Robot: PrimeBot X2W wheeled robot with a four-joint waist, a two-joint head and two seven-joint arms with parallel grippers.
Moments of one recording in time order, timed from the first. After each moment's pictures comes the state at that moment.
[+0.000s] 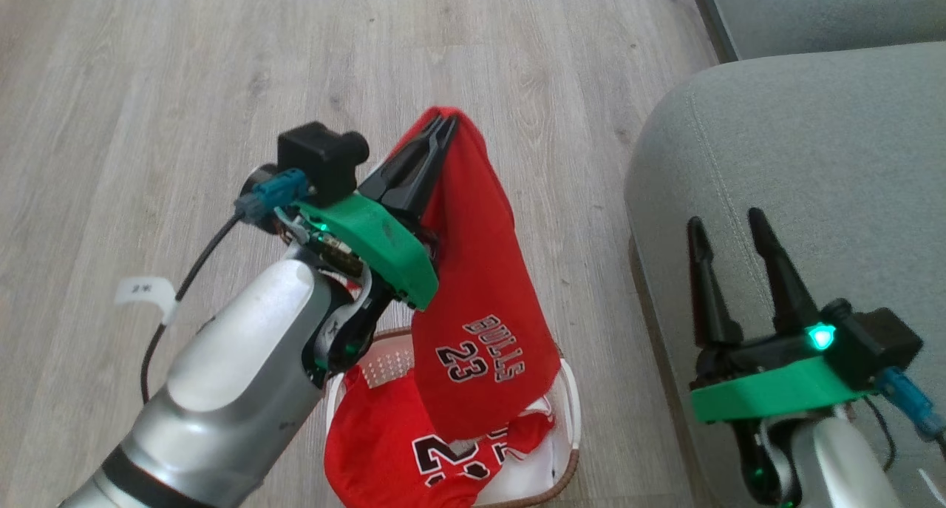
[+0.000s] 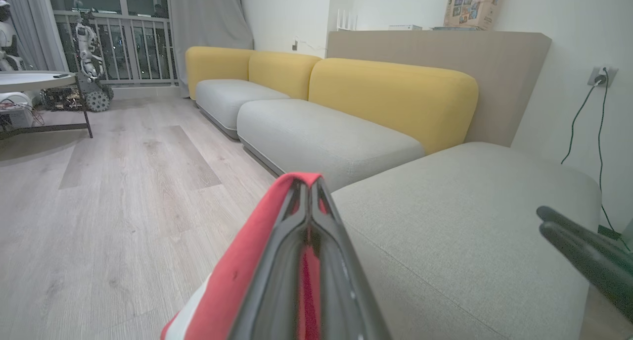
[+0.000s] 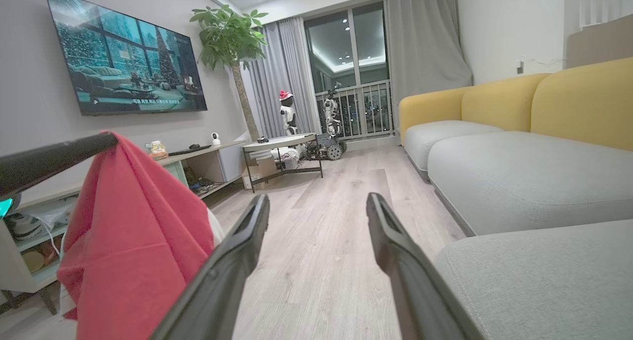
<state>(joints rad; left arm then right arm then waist) -0.63 0.25 -0.75 0.22 -0.68 0.07 -0.05 -0.05 -0.04 0.08 -0.02 0.26 0.13 -0.26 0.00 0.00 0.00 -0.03</state>
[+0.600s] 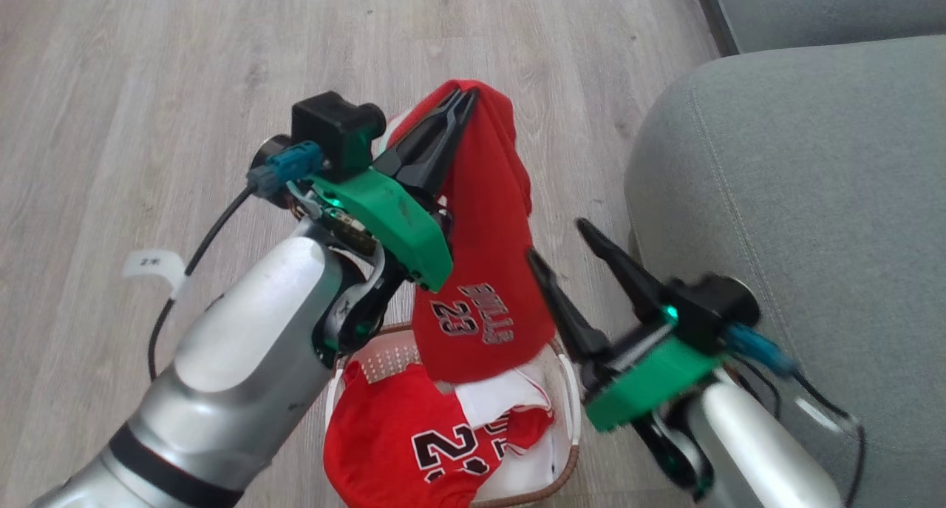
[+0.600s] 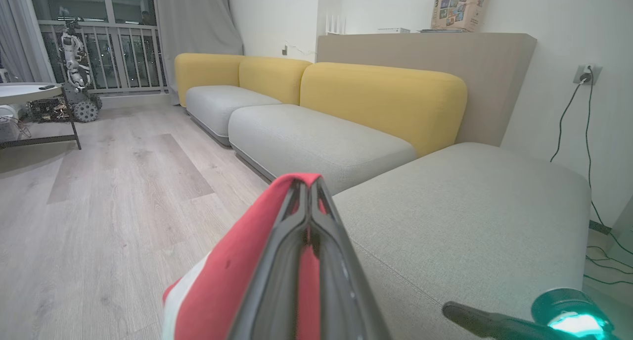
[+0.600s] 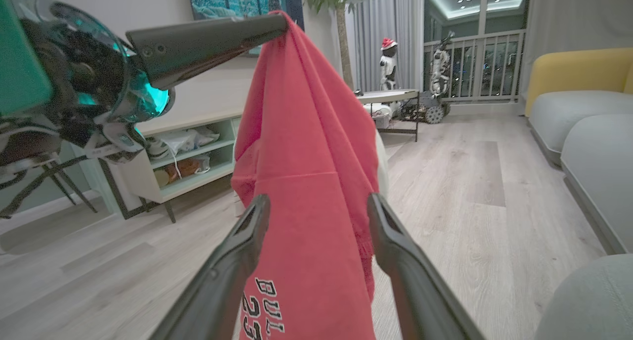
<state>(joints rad) -0.70 0.24 -0.76 0.19 -0.68 0.07 -0.02 -0.23 -0.13 0.46 0.12 0.35 0.13 -0.21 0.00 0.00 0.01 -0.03</state>
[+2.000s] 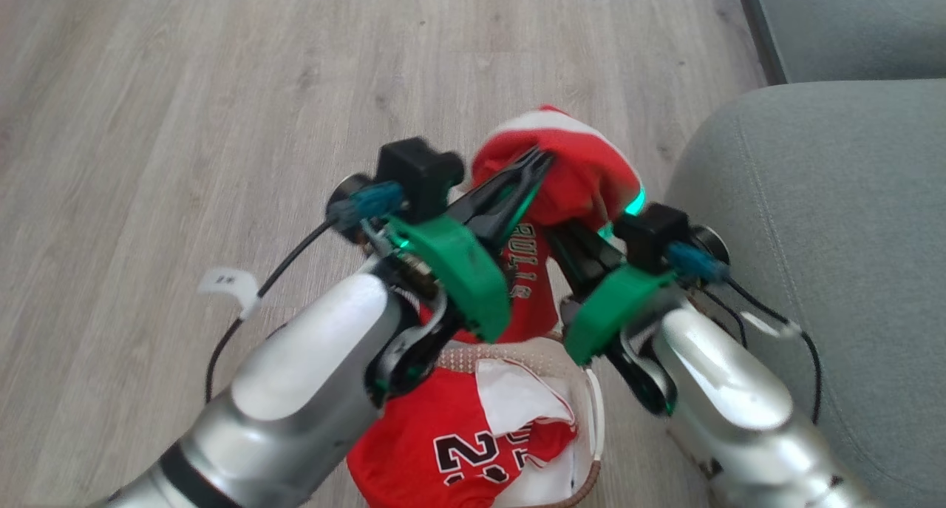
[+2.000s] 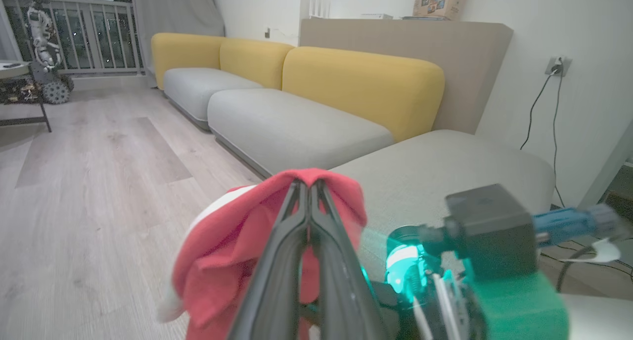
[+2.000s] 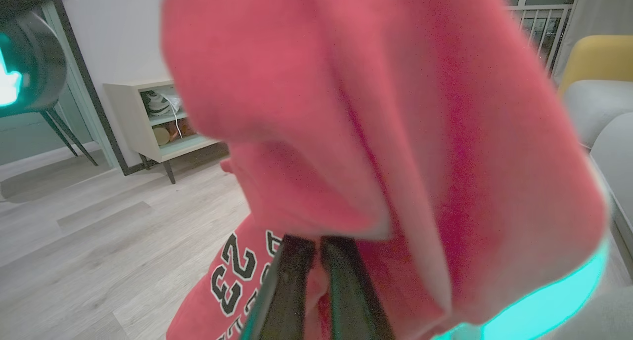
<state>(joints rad) -0.68 0.17 -0.87 0.17 -0.70 0.05 0.02 -0.56 -0.08 0.58 0.61 0.40 0.13 -0.25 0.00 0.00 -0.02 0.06</state>
